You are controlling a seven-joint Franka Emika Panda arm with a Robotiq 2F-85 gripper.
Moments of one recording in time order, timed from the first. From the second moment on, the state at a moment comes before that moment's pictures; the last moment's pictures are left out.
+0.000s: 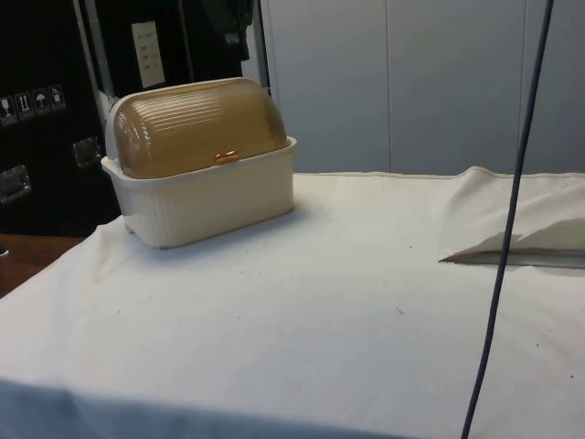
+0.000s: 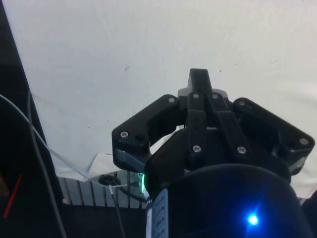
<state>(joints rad) 0.20 0.05 -0.20 -1.86 0.03 1.84 -0.01</state>
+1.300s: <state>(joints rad) 0.19 0.02 -0.20 -2.09 -0.02 2.21 0.09</state>
